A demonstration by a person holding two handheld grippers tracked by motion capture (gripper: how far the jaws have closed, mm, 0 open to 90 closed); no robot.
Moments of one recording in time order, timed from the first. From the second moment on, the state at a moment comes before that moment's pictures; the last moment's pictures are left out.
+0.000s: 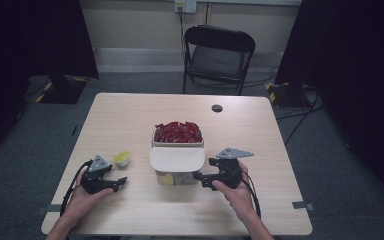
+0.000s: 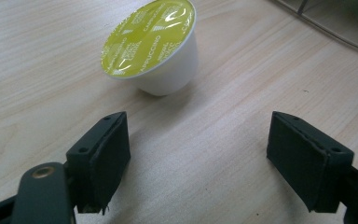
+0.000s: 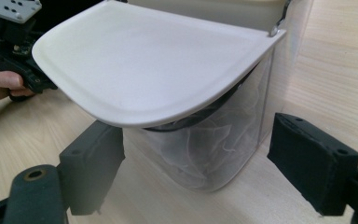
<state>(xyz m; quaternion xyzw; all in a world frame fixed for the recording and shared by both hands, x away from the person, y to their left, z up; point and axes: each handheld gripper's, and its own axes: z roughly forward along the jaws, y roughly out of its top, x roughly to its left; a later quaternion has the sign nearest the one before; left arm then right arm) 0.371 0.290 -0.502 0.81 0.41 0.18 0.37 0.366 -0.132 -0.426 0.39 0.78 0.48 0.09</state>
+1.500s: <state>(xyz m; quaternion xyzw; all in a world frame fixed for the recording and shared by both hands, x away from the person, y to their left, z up) 0.372 0.290 -0.502 0.81 0.41 0.18 0.37 0.381 -0.230 -0.452 0.50 0.74 0.42 0.16</state>
